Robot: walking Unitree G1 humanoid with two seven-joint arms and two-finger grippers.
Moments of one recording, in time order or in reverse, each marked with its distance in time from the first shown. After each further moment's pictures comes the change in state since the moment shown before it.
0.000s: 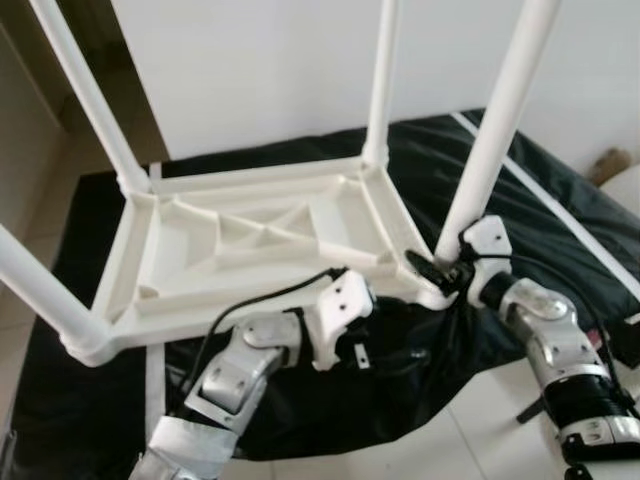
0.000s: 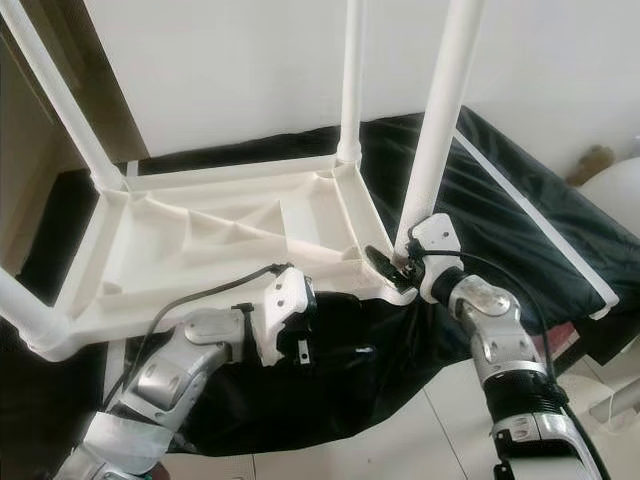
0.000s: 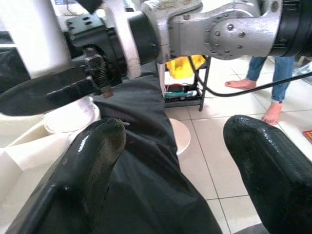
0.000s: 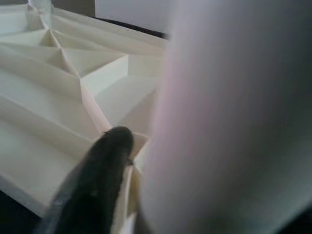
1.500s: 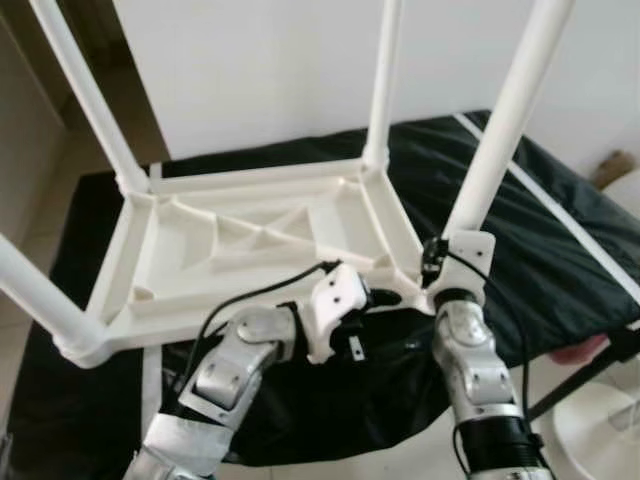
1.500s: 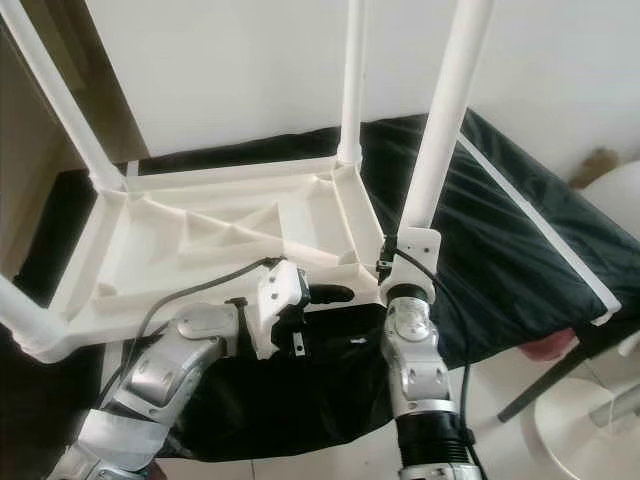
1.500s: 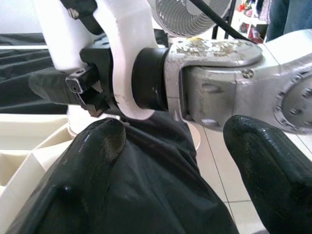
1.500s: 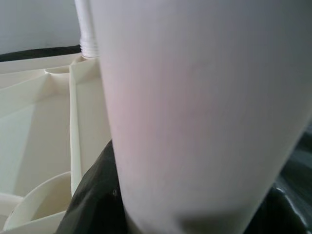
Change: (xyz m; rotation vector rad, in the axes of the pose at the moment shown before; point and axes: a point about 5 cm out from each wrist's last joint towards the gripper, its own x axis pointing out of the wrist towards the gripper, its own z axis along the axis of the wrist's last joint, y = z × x) left arm -0.005 0.004 0.004 0.007 0.004 0.019; right arm 0.014 0.057 0.006 0.316 0.062 -0.825
